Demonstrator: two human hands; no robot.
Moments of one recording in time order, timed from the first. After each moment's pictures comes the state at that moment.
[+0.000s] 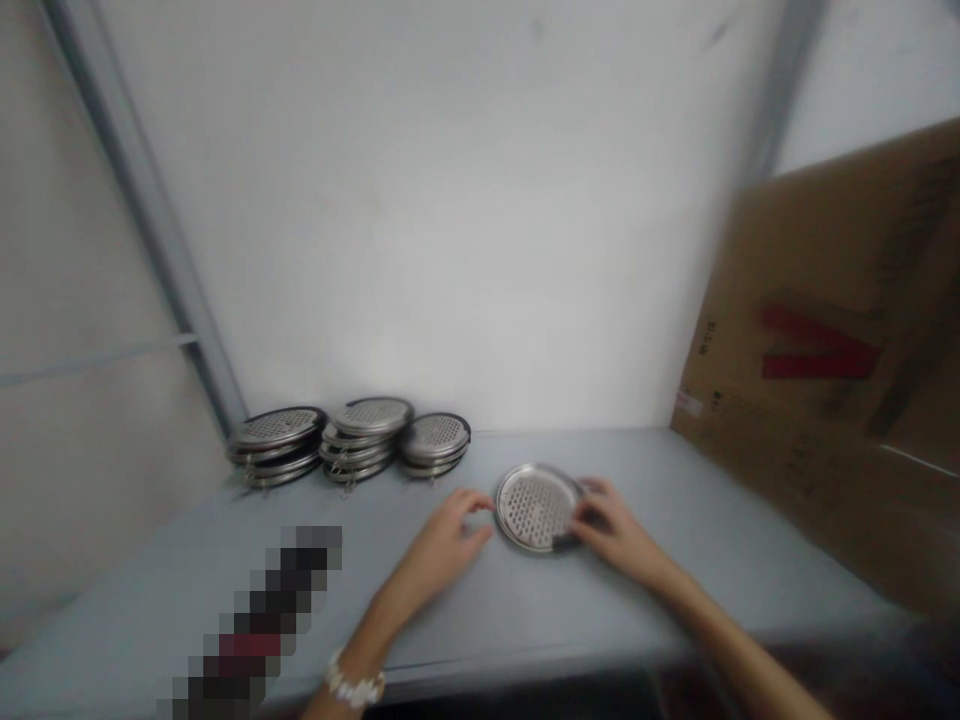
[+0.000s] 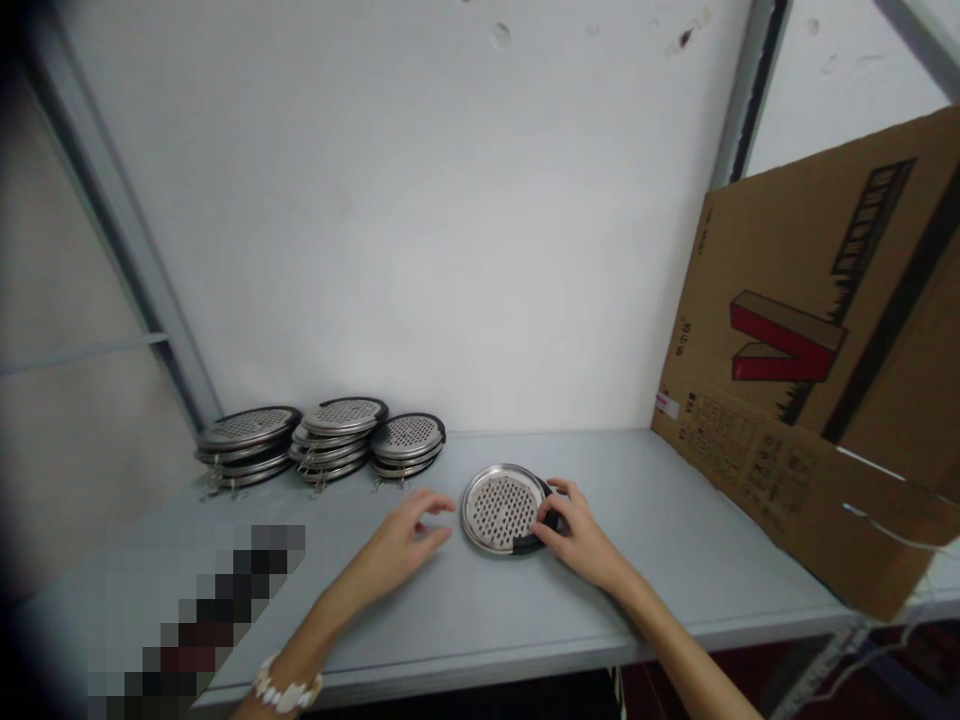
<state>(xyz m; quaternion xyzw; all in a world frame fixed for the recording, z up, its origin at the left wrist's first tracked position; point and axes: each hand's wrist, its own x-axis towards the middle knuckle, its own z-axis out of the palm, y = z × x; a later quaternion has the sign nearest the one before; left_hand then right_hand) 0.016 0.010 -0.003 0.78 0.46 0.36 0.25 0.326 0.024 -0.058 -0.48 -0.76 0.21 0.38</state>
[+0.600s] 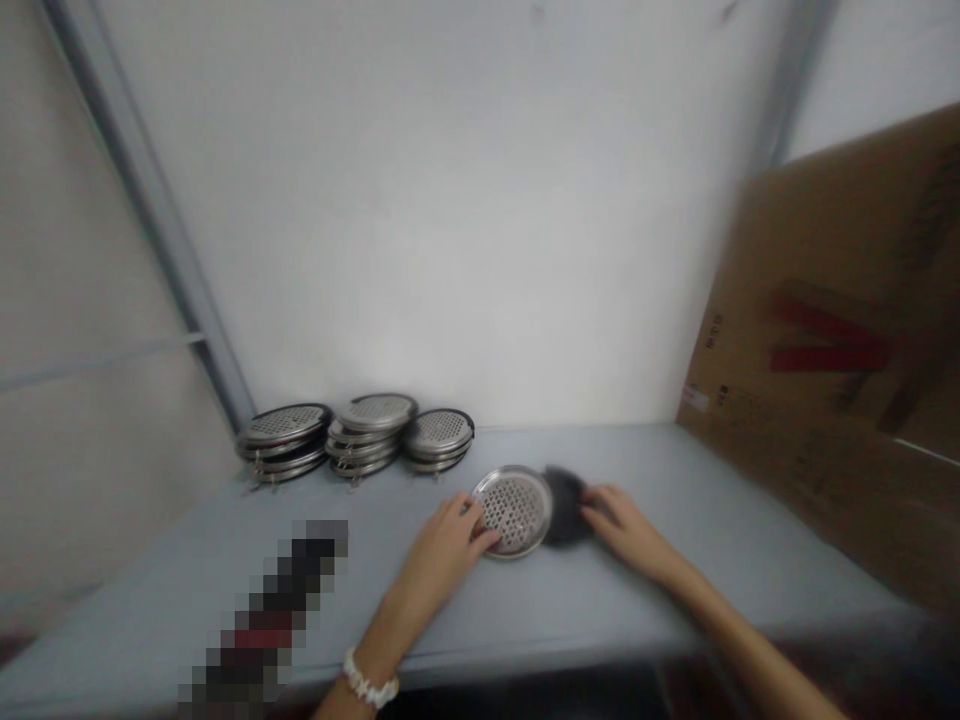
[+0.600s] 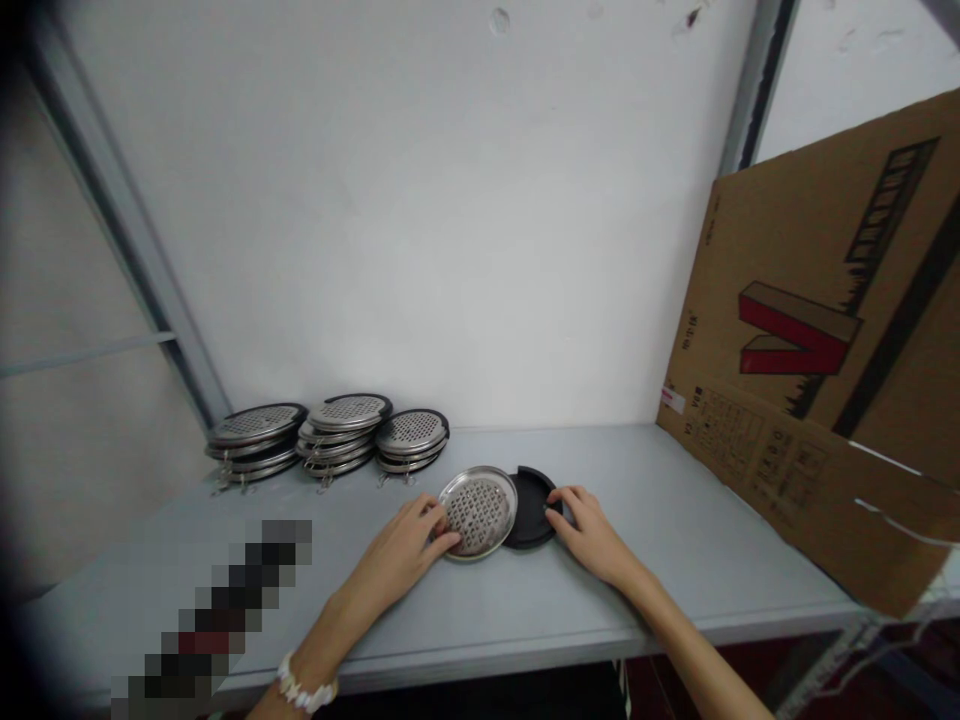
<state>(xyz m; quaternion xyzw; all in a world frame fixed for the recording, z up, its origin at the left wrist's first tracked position) 0.019 -0.002 -0.010 0.81 0.53 0.21 0.10 0.334 0.026 -0.068 -0.51 -0.77 0.16 0.35</state>
